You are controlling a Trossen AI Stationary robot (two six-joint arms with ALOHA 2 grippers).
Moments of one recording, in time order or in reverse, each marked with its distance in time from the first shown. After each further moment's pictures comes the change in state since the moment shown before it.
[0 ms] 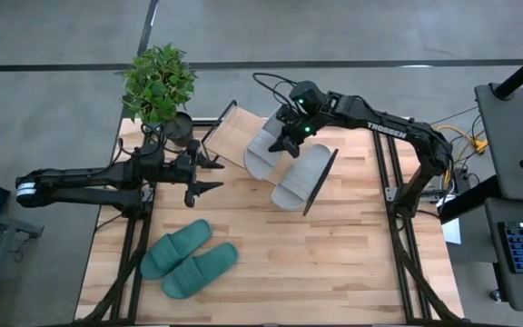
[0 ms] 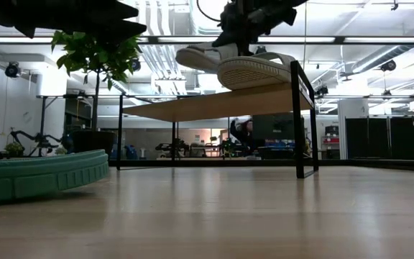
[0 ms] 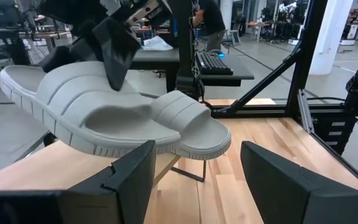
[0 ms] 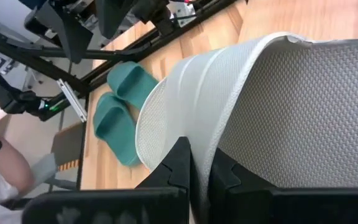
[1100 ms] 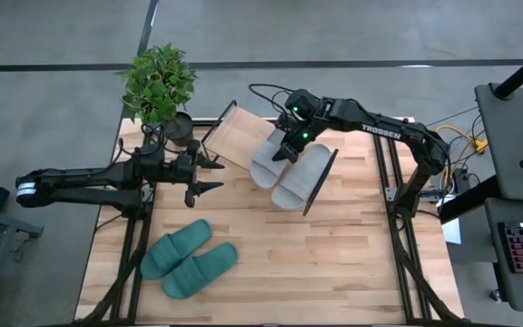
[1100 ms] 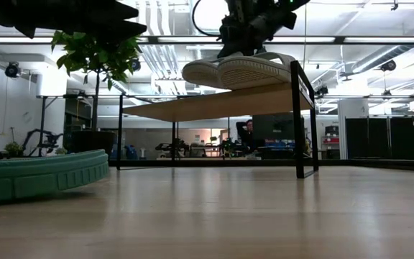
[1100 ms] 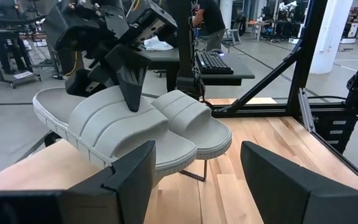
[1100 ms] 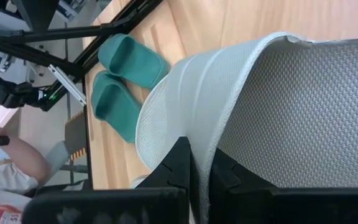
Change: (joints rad) left arm 0.000 0.003 0.000 0.000 0.000 0.007; right arm 0.025 0.031 -0.016 -0.098 -0.001 0.075
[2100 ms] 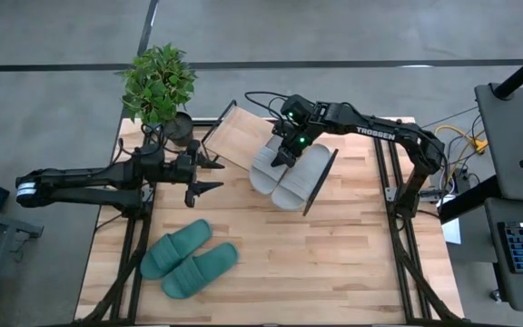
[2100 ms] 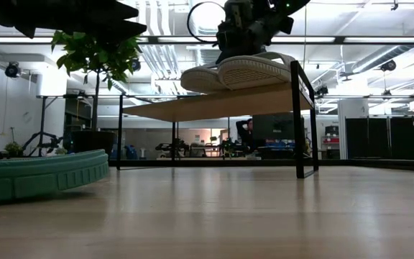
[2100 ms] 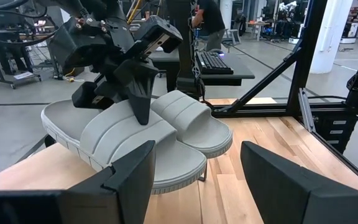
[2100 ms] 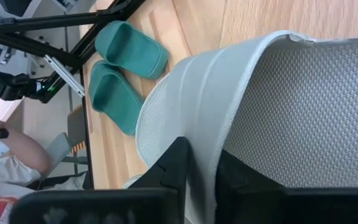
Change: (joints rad) left arm 0.000 0.000 0.000 0.000 0.000 0.002; right arm 0.015 0.032 -0.013 0.001 -0.011 -0.001
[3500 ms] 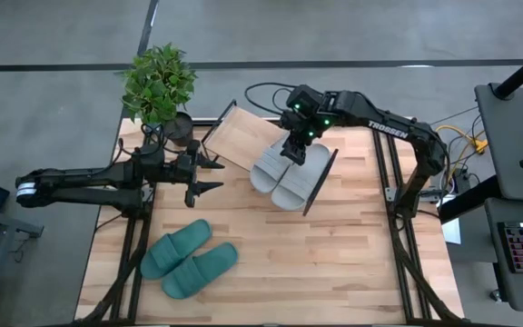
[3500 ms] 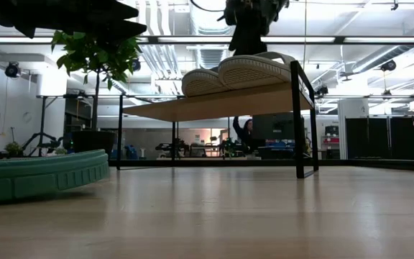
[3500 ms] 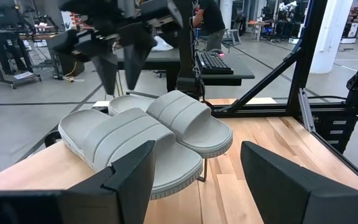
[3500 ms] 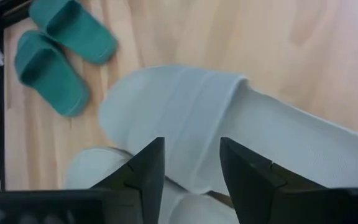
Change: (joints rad) left arm 0.000 0.000 0.000 0.000 0.000 0.000; right arm 0.036 -0.020 0.233 -0.314 0.310 -0.269
